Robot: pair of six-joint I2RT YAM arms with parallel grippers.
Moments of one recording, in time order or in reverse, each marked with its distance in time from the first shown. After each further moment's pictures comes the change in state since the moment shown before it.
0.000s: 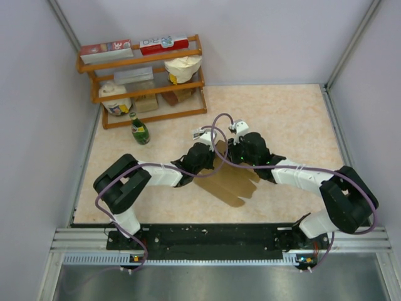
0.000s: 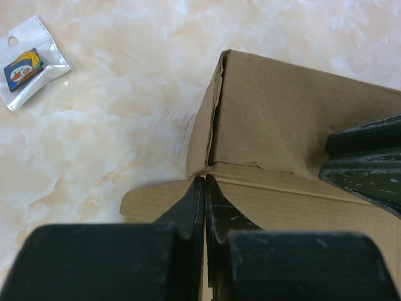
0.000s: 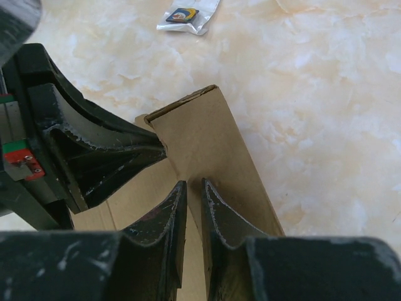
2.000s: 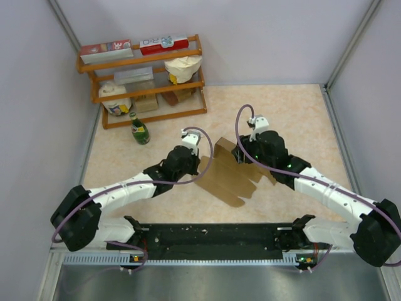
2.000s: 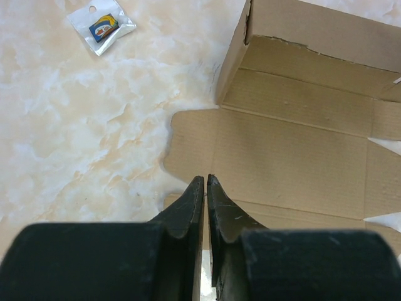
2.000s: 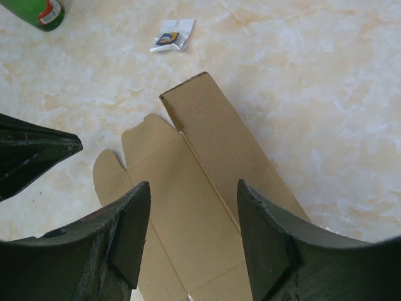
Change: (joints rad) left arm 0.008 -0.462 -0.124 -0.368 -0.006 -0.001; right arm -0.013 -0.324 0.039 -0.334 0.097 0.122
